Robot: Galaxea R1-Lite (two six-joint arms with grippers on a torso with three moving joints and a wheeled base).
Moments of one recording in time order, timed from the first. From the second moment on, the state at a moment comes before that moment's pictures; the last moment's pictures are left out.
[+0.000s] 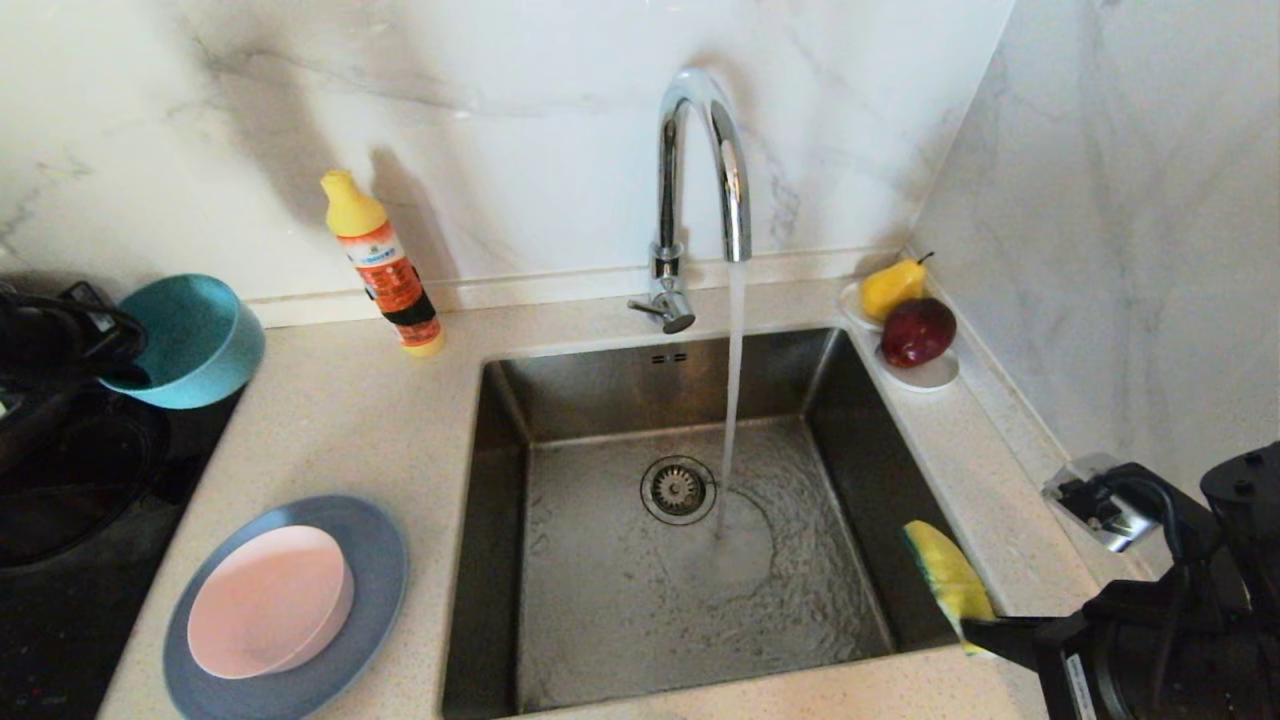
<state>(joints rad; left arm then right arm) 0.38 1.67 -1.55 0.56 -0.10 -0.50 0.59 1.26 -0.65 0.05 -0.07 0.27</state>
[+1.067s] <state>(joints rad) -0.56 1.61 -1.37 0.46 0.09 -0.59 0.59 1.16 -0.66 0.05 -0.07 0.27</state>
